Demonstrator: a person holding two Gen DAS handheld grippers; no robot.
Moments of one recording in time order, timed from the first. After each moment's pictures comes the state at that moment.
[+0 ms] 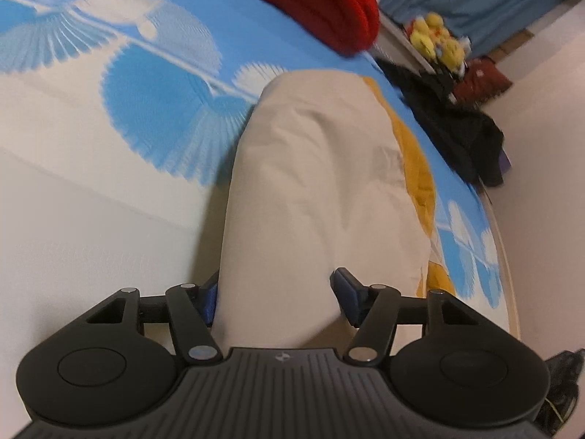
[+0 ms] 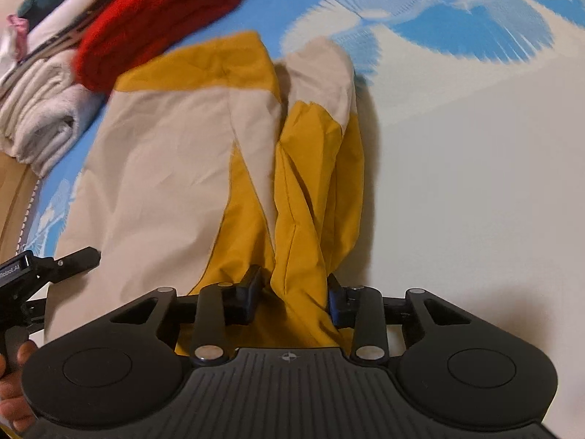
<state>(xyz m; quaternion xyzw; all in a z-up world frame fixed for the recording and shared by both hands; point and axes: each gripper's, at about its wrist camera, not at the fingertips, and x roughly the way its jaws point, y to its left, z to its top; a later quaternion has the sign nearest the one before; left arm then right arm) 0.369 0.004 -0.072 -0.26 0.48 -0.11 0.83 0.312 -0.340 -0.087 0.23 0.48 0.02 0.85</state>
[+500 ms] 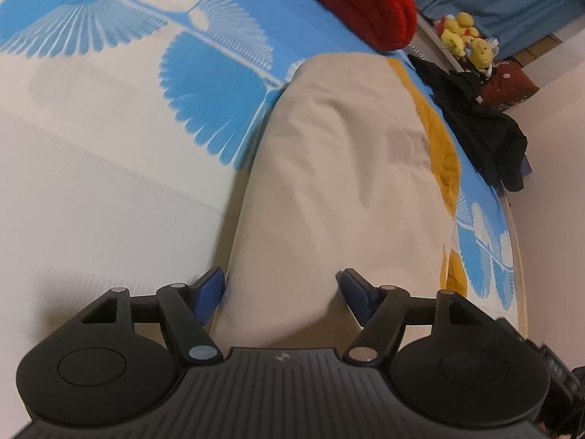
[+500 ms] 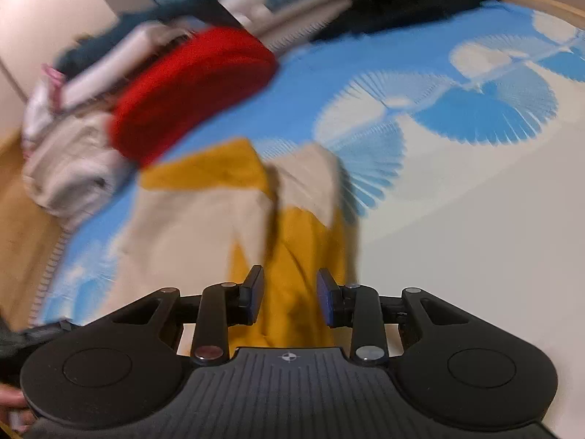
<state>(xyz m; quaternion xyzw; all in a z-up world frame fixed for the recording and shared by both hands) 0.362 0.044 -0.079 -0.27 0.53 -0.09 0.80 0.294 -0.357 -0.046 0.25 0.36 0.04 0.90</state>
